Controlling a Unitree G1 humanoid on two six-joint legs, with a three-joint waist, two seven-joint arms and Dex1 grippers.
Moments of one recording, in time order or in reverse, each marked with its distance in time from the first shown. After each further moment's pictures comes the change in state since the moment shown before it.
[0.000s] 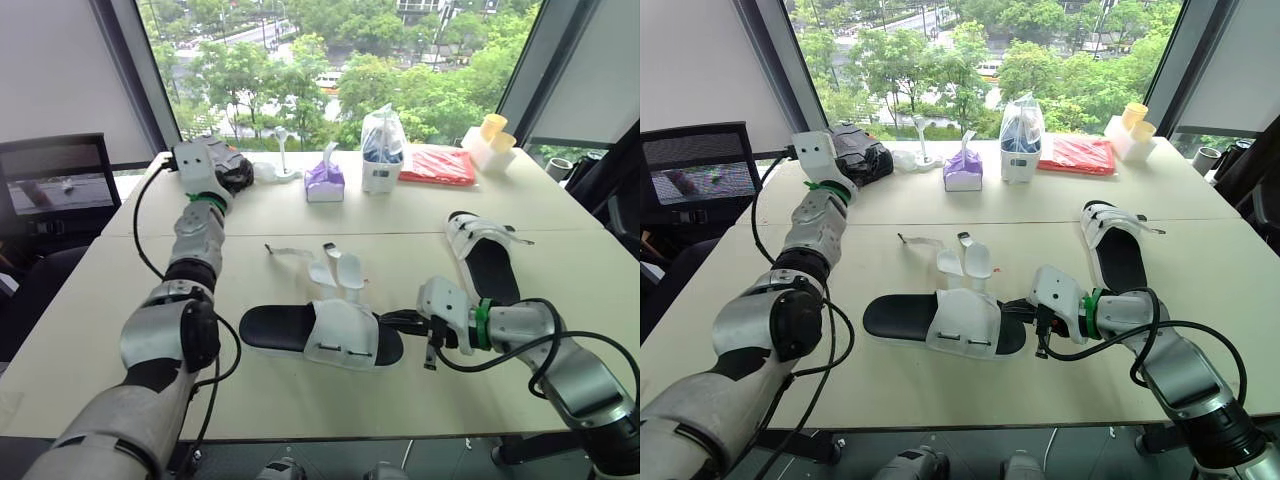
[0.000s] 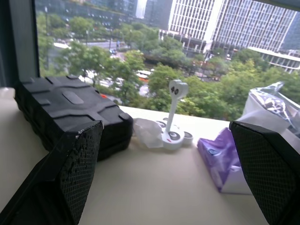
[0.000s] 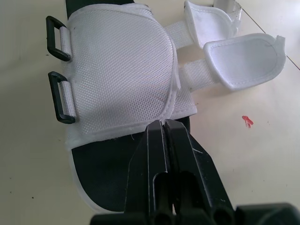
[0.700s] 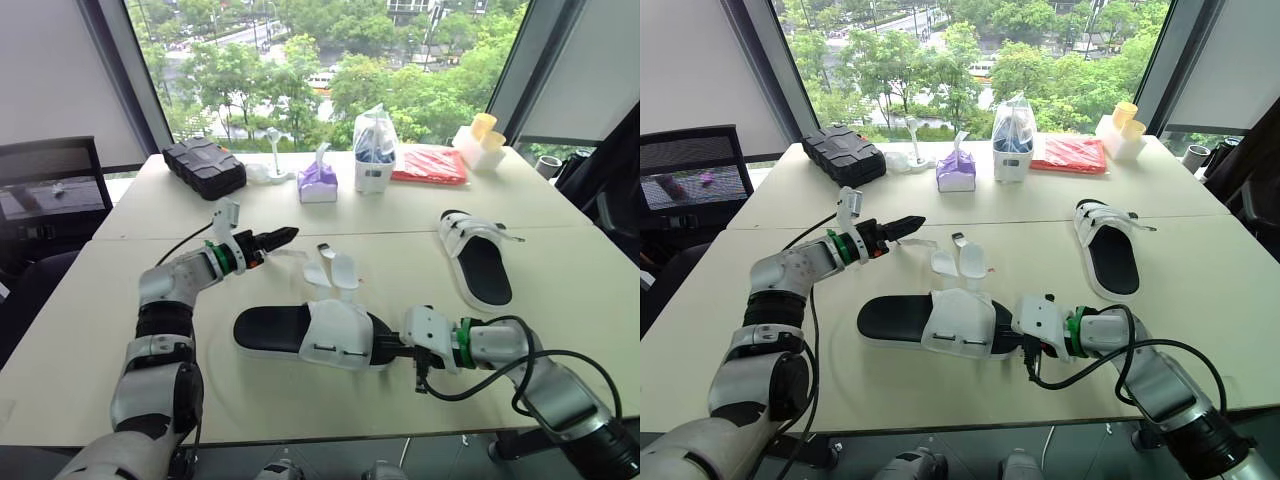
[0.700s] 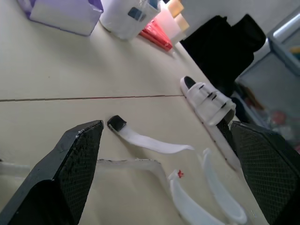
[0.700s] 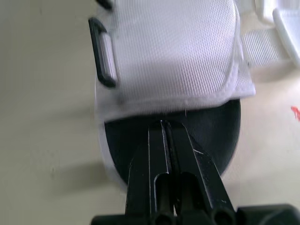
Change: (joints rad) left arm 0.371 0.036 -0.086 -0.677 -0.372 1.075 -0.499; right arm 0.013 0.058 0.139 0.084 -0.150 -0.170 0.012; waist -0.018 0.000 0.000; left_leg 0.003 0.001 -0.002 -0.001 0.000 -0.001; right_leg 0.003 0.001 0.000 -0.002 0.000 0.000
